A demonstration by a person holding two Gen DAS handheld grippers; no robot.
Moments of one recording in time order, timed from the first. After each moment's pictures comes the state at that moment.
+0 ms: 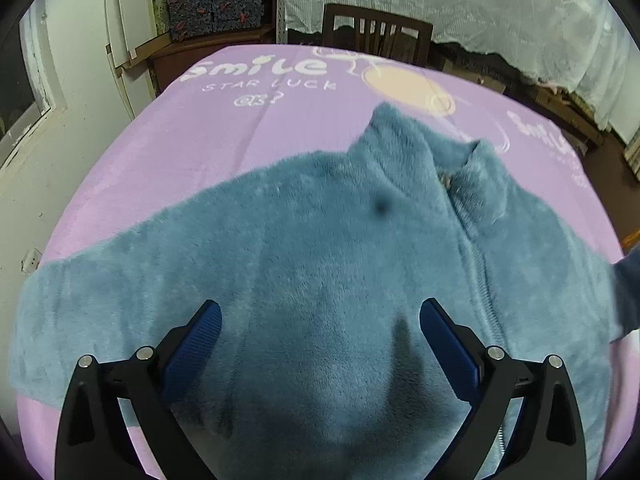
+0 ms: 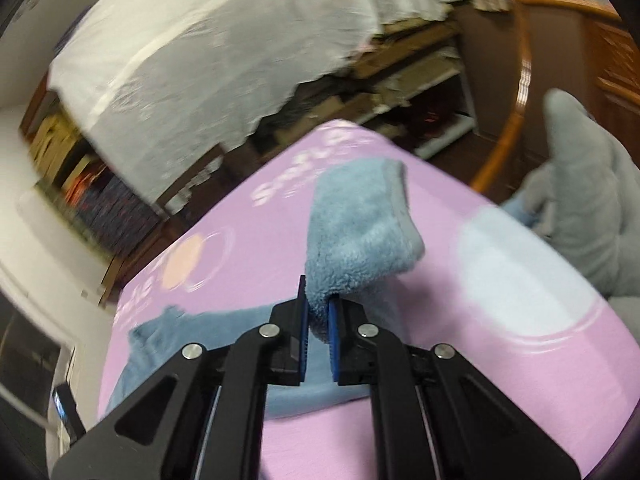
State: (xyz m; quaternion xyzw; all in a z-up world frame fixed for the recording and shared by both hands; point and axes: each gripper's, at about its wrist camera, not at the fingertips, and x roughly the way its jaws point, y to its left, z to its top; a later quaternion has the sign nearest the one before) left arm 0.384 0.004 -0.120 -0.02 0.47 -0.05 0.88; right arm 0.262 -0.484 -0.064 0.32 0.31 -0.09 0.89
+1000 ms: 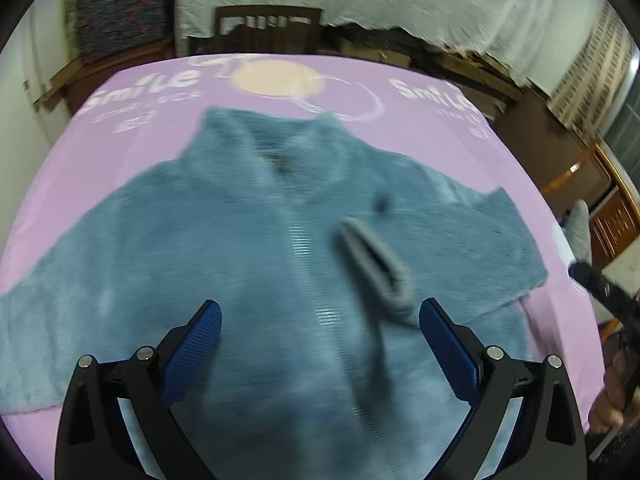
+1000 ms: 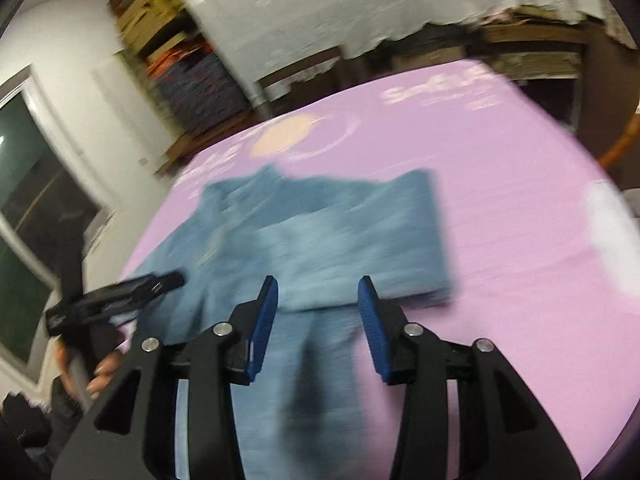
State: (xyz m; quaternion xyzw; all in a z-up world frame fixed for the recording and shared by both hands) left arm 0.347 -0.088 -0.101 0.02 0.48 -0.21 0.85; right arm 0.254 -0.409 -0.078 0.23 0.39 0.06 0.89
